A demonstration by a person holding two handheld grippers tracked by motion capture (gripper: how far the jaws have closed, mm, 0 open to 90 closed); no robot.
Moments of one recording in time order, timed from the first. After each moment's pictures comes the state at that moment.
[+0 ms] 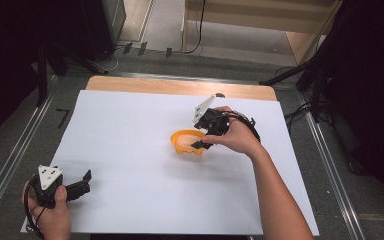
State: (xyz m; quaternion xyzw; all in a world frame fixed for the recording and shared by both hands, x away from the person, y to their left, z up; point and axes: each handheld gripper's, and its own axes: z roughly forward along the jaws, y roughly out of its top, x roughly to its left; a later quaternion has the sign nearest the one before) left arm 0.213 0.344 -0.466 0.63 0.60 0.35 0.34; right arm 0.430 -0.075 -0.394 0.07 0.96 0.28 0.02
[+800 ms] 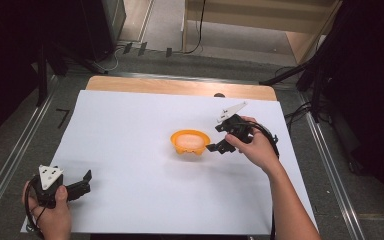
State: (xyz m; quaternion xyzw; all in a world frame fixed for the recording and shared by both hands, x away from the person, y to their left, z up) left arm 0.214 0.343 -0.466 0.63 0.60 0.35 0.33; right arm 0.410 -0.138 -0.405 0.23 0.91 0.35 0.03
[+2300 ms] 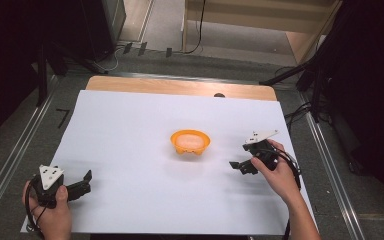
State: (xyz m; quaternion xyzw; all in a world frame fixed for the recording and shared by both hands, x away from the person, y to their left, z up) left arm 0.214 0.342 -0.466 0.64 0.60 0.35 0.33; right arm 0.355 -0.211 -0.446 0.33 0.88 0.34 0.08
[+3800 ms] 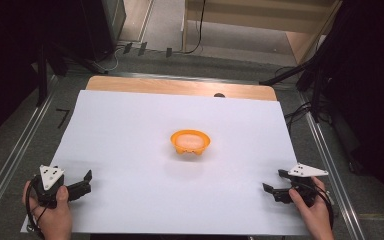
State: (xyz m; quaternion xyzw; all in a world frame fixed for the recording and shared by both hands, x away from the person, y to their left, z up) left arm 0.213 0.341 -0.466 0.64 0.60 0.35 0.33; right arm 0.273 -0.317 -0.490 0.43 0.81 0.39 0.13
